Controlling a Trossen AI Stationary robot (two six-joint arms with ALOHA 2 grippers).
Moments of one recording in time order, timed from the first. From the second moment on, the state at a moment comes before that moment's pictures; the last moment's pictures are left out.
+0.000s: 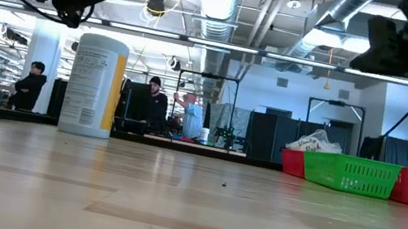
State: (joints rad) left arm -0.10 0.42 0.10 0.36 -0.08 -0.14; right arm 0.41 0.90 0.52 -0.47 1.39 0.79
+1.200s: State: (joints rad) left arm -0.09 0.03 0.10 -0.03 -0.13 -0.11; right arm 0.79 0.87 0.42 -1.27 1.57 1.82
